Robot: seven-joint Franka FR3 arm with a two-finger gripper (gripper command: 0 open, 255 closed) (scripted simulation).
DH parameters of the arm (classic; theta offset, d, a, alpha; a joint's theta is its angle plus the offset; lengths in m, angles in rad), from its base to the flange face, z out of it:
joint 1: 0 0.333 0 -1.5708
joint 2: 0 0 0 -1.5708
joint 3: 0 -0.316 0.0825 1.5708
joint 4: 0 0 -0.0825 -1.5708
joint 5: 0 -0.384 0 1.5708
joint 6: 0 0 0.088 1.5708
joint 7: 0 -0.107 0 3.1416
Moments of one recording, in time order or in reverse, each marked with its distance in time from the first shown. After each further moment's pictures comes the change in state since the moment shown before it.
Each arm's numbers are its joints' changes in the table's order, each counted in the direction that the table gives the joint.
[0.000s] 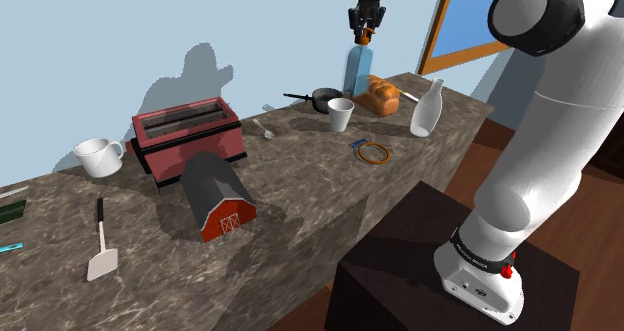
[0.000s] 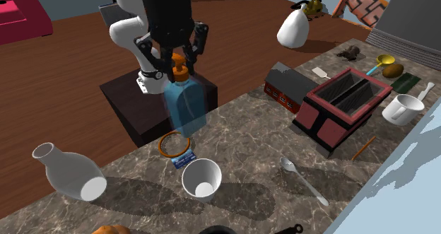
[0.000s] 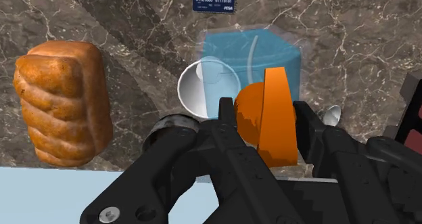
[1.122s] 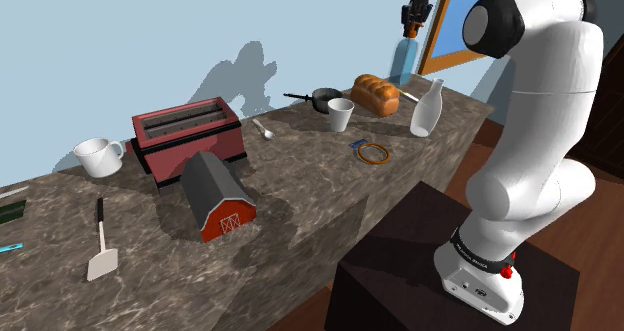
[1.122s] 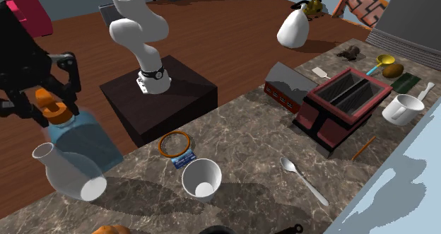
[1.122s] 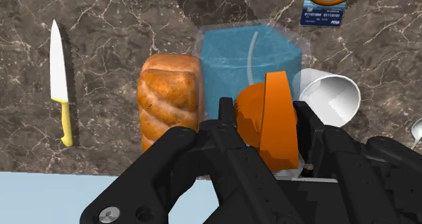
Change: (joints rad) arm -0.271 0.231 0.143 -0.325 -0.071 0.100 0.388
